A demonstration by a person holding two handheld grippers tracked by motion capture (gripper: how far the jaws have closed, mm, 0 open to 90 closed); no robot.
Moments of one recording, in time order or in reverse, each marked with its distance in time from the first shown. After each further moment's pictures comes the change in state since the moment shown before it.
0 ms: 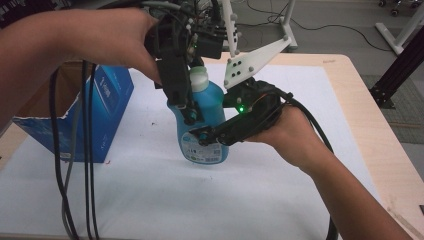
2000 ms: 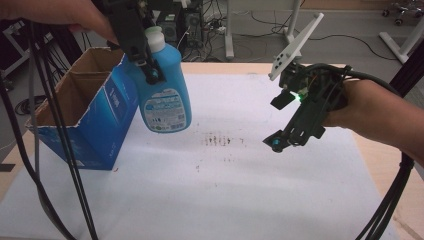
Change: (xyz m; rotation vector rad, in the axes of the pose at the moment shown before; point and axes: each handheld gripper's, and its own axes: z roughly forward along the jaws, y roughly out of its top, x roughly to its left) left arm 0.009 -0.049 -0.078 0.063 0.137 -0.233; right arm -0.017 0.007 -0.081 0.504 -0.122 0.117
